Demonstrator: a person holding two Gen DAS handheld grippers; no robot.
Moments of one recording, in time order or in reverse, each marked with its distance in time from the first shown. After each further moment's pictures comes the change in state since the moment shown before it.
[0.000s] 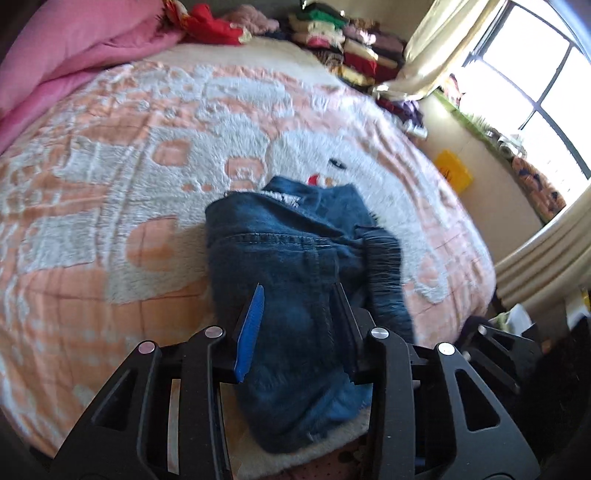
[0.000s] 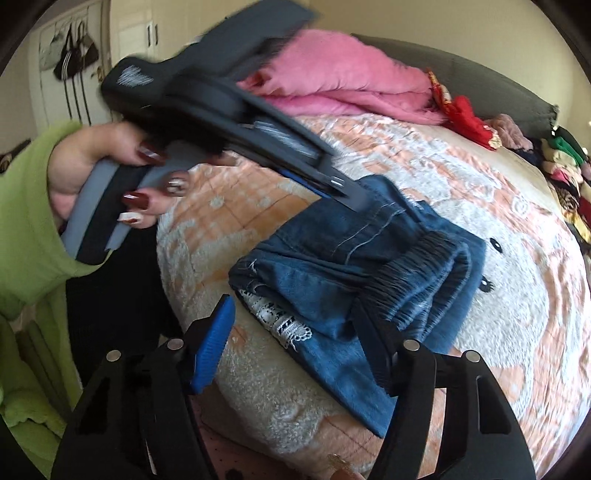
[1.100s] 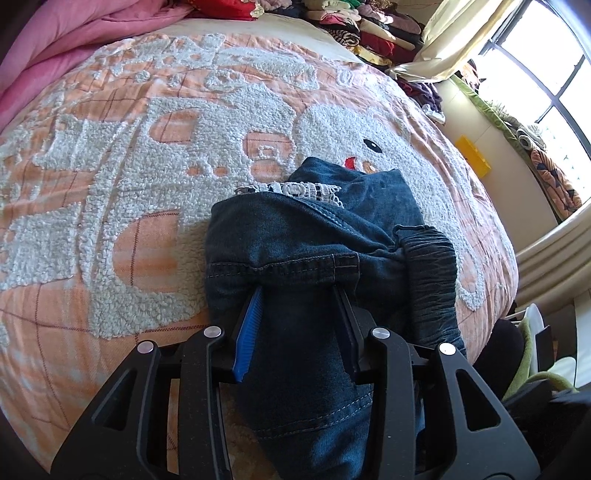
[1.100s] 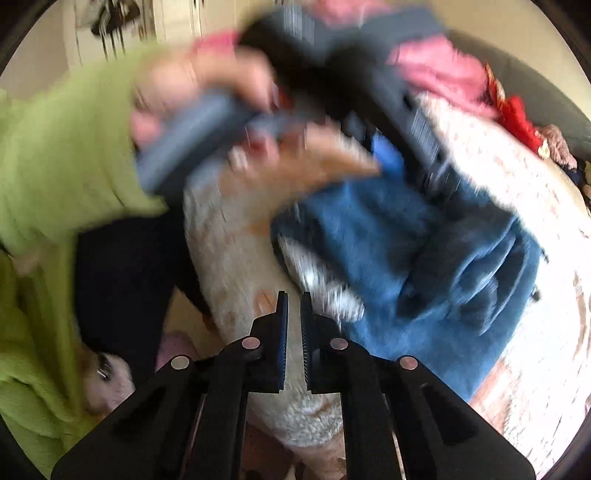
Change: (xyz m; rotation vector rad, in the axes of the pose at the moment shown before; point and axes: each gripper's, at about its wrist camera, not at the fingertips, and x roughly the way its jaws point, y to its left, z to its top) left arm 0.037 0.028 0.012 -0.034 0.064 0.023; right arm 0.017 0.019 -0.013 -0.130 0.075 0.141
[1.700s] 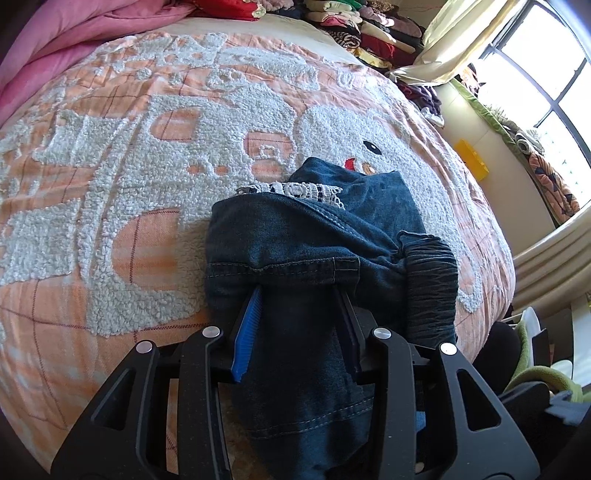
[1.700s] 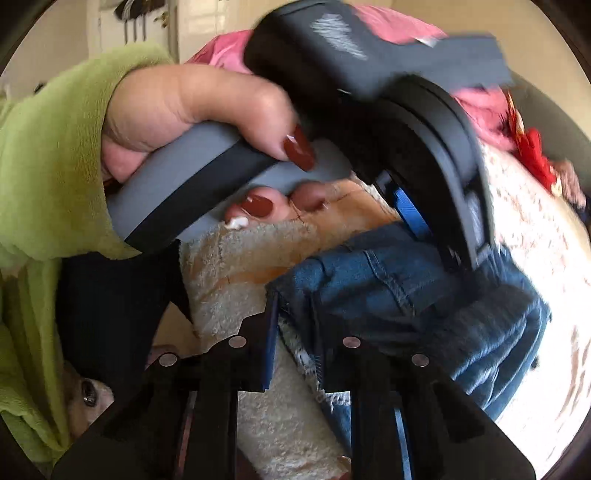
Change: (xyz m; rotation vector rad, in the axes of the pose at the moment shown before) left arm 0.001 0.003 -0.002 -0.019 -0.009 -0.016; right arm 0.042 -0.003 0.040 -0.096 0.021 0.001
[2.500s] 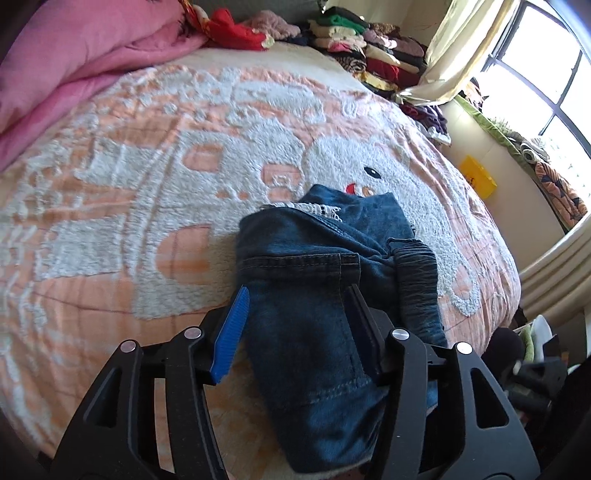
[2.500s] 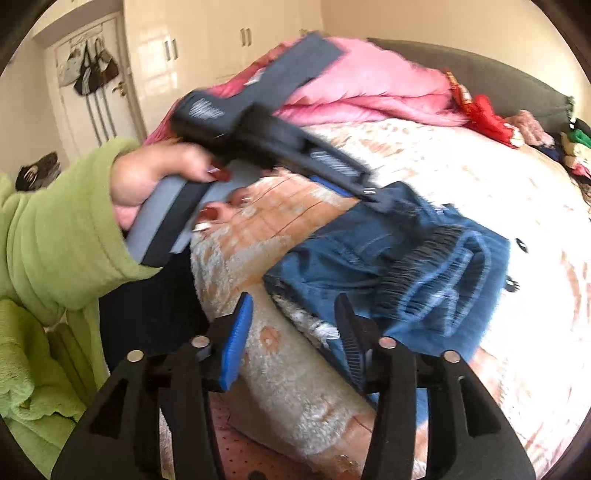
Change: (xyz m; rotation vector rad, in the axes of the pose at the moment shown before) left arm -0.049 -0.012 -0.016 0.020 -0.118 0.087; right arm -0.086 -0.014 -0.040 0.257 -0.169 -0.028
